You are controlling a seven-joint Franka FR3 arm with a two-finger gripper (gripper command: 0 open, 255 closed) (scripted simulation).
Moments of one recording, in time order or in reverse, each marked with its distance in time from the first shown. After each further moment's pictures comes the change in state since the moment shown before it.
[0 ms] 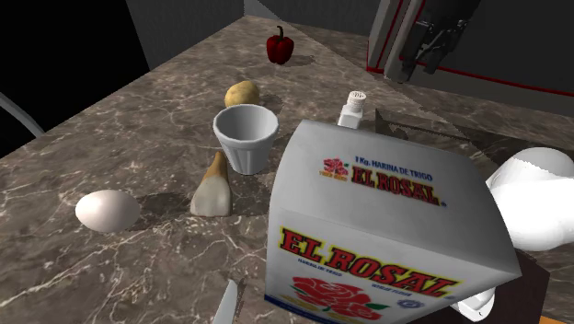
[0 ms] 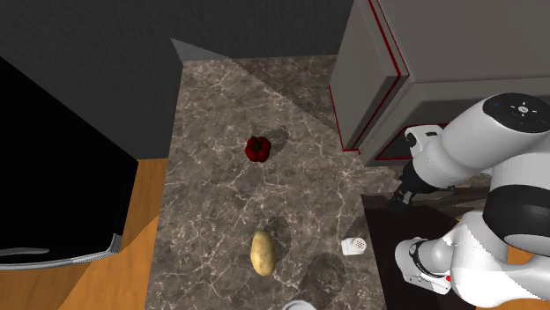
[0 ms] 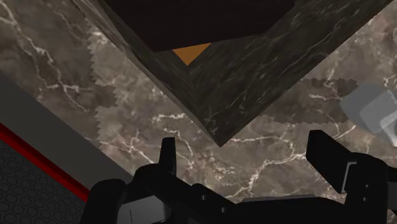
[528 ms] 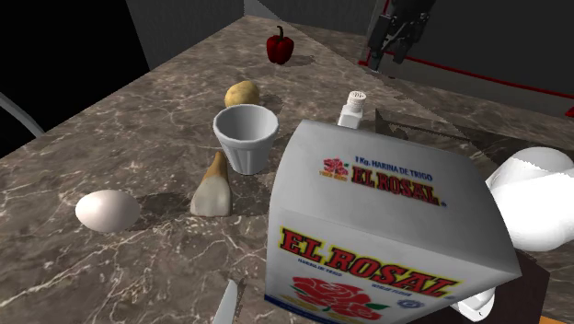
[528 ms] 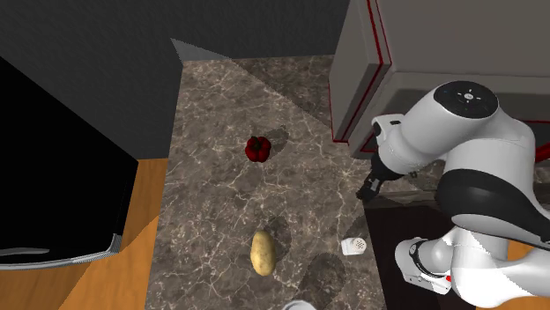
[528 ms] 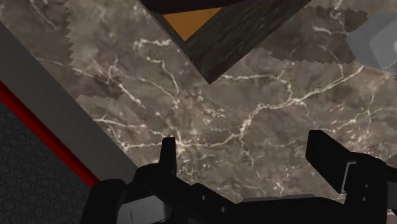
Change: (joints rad) arm 0.015 0.193 0.001 0.098 -0.007 0.130 -0.029
